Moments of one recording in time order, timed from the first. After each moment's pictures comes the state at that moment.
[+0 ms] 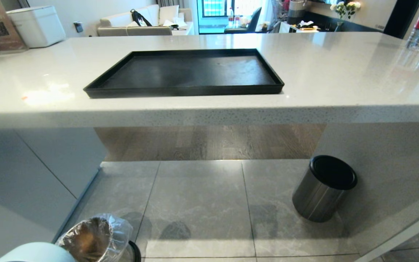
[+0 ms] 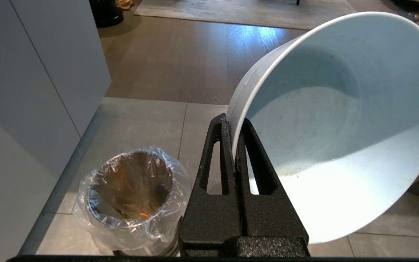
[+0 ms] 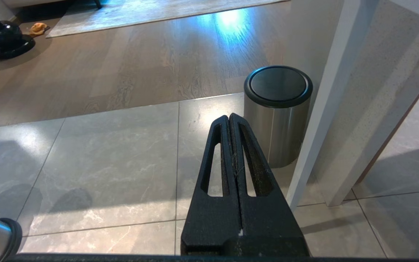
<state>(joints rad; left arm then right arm) -0.01 0.00 0.00 -0.02 0.02 -0.09 0.00 0.00 0.00 -0.01 -0.06 0.10</state>
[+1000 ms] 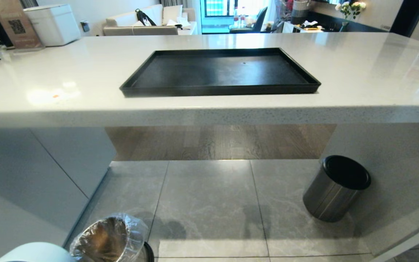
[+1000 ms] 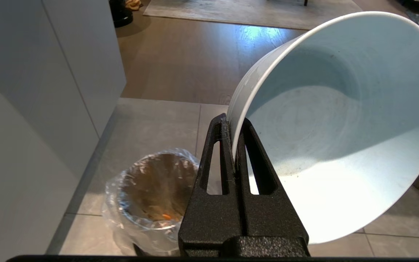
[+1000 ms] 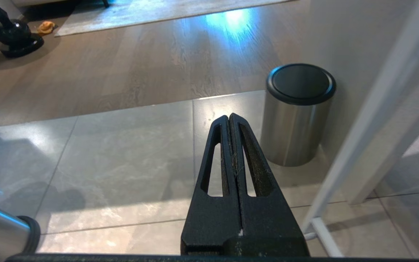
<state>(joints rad) -0.01 0.00 0.00 -0.02 0.02 -0.09 0.00 0.00 0.00 -0.01 -0.06 0.10</state>
